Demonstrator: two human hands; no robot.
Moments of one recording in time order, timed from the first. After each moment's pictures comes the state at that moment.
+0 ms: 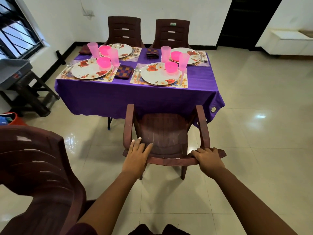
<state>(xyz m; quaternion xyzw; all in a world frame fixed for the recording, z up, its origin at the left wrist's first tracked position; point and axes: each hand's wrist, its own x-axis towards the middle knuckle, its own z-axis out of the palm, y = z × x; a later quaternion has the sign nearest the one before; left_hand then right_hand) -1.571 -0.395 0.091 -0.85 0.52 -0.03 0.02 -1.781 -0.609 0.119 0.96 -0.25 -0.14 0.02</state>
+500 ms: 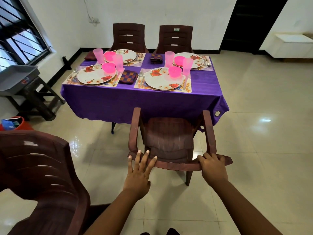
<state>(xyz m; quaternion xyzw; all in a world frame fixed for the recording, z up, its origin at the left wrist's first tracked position) -1.593 -0.361 0.077 -0.85 0.53 0.03 -0.01 -1.779 -0.593 0.100 0.93 -0.35 -0.05 0.05</state>
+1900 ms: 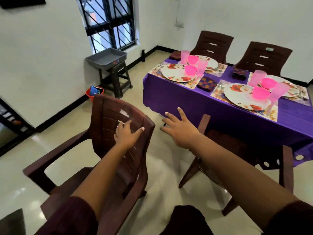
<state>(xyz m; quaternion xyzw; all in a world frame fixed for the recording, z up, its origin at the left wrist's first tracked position) -1.388 -0.135 0.154 -0.94 -0.01 0.08 -0.34 -1.464 -0.353 0.225 0.95 0.21 0.00 0.22</state>
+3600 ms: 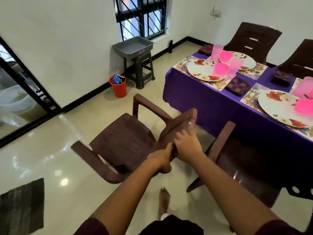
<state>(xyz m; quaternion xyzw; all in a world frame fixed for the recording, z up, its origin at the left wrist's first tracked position) -1.427 -0.204 0.168 -0.92 0.16 0.34 -0.13 -1.412 -0.340 0.156 0.96 0.18 -0.05 0.19</state>
